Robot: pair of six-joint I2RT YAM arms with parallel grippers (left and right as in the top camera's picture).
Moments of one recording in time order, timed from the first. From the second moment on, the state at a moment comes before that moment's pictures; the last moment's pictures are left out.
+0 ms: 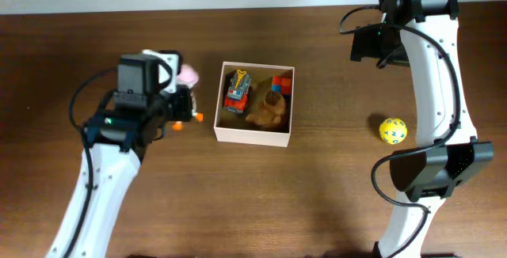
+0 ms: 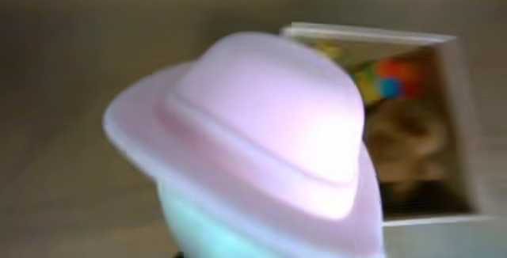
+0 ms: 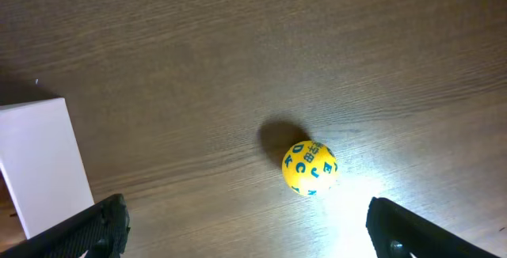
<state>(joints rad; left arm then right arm) -0.18 1.35 1.21 -0.69 0.13 -0.12 0.06 2.10 2.37 -1.62 0.21 0.29</state>
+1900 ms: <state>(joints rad) -0.43 1.63 1.25 -0.56 0.07 0.29 0.06 2.10 2.37 -1.62 0.21 0.29</state>
